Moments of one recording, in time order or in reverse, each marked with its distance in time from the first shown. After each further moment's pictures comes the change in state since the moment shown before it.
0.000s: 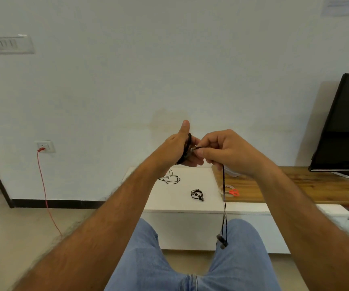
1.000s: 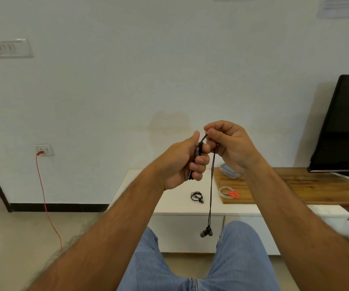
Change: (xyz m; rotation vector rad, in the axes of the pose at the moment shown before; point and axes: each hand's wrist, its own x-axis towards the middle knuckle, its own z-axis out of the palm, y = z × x) left_hand -0.016 0.010 0.017 -0.460 -0.238 -0.178; right_hand 0.022 0.026 -0.001 0.689 0.222 -0.098
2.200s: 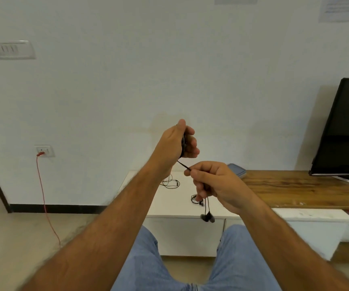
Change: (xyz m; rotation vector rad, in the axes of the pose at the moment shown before) left_hand 0.019 0.009 -0.018 0.241 0.383 0.416; right_hand -0.052 0.026 0.028 -0.195 -0.092 0.314
